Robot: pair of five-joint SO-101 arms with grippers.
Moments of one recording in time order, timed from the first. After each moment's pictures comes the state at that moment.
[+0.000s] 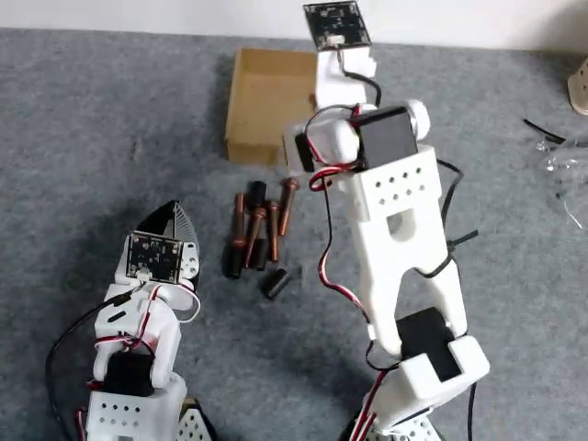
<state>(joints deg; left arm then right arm) -0.7 -104.1 96.0 31.3 -4.4 -27.7 3.9 -41.4 99.6 -6.6</state>
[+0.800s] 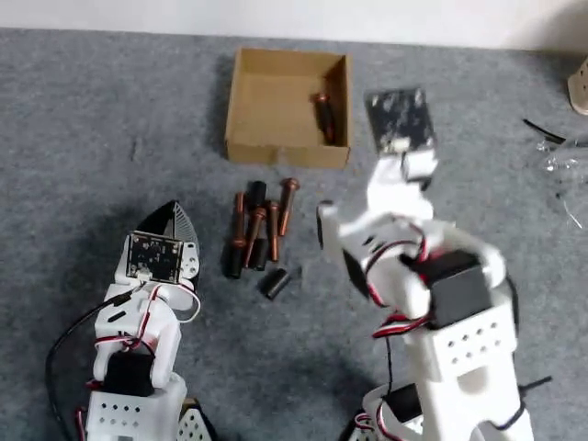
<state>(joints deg) -0.7 -104.1 96.0 31.3 -4.4 -27.8 -44.7 15.5 81.4 -7.1</state>
